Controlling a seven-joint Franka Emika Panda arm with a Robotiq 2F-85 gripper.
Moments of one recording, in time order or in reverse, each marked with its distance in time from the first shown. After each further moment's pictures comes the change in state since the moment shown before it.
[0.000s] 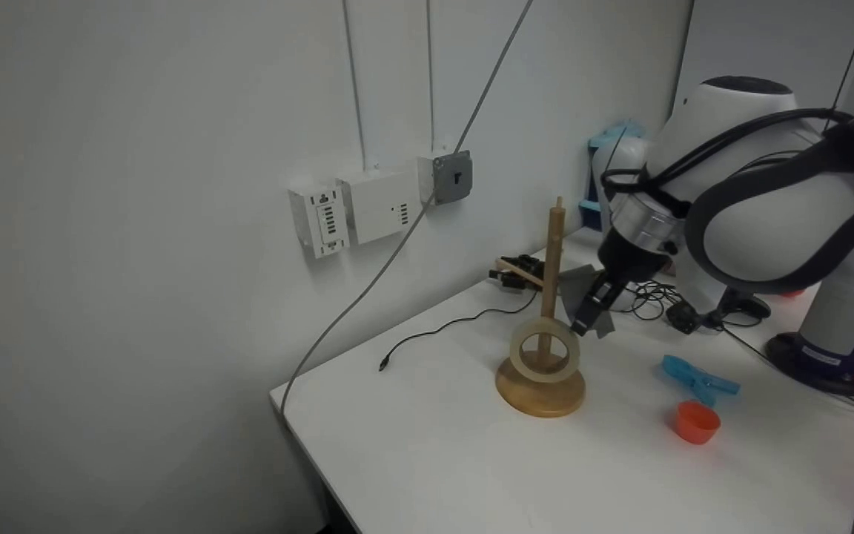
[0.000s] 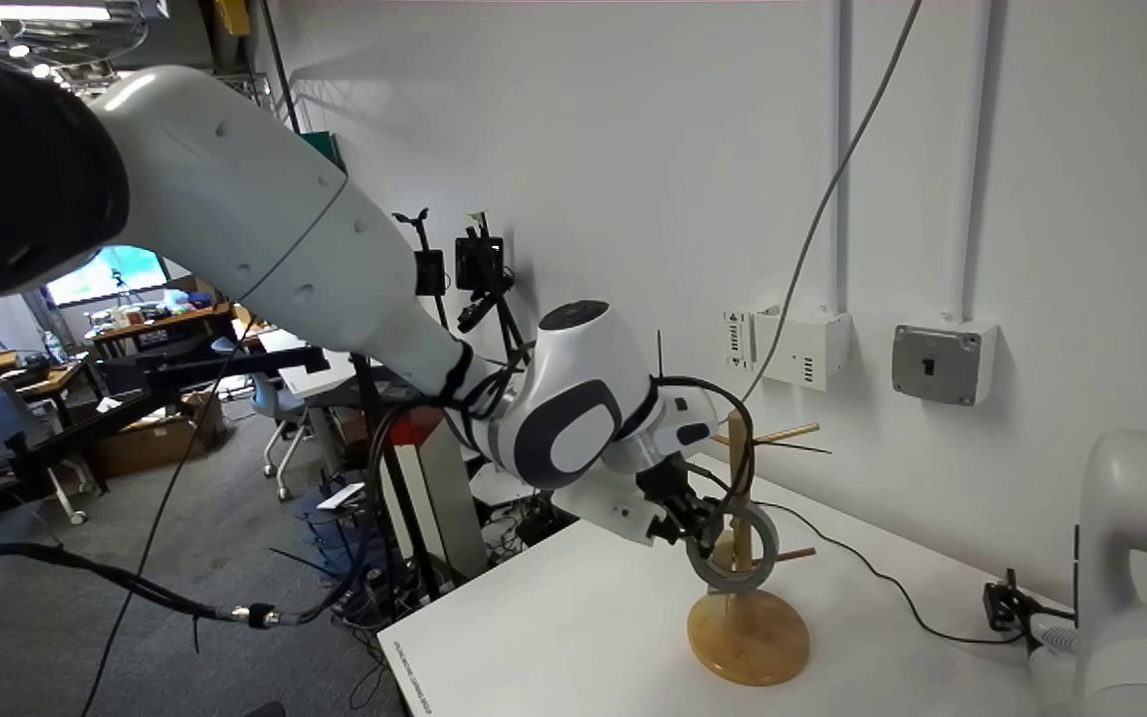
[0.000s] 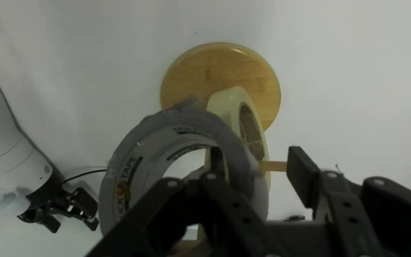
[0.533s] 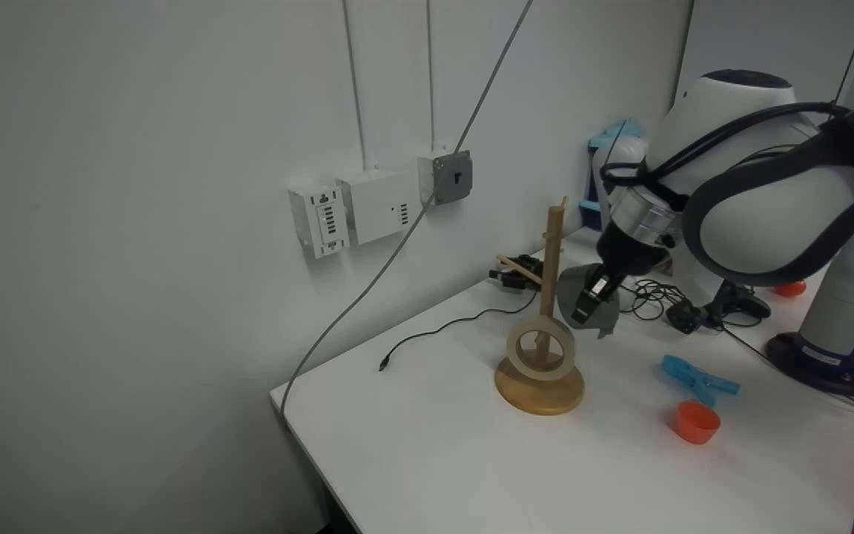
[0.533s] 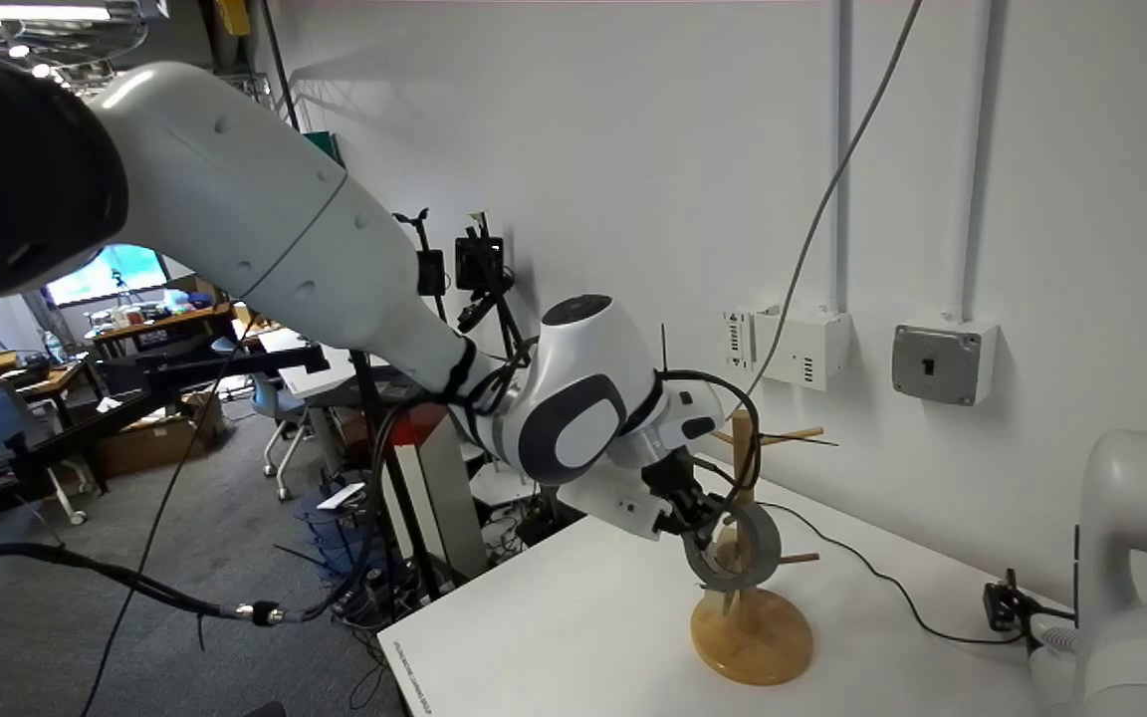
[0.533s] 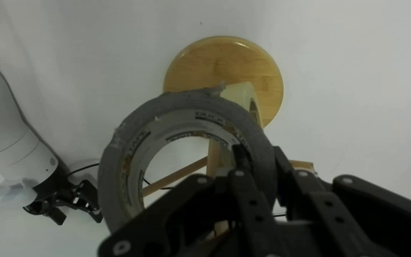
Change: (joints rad) arm -0.001 0.001 -0.006 0.015 -0.001 0.001 0.000
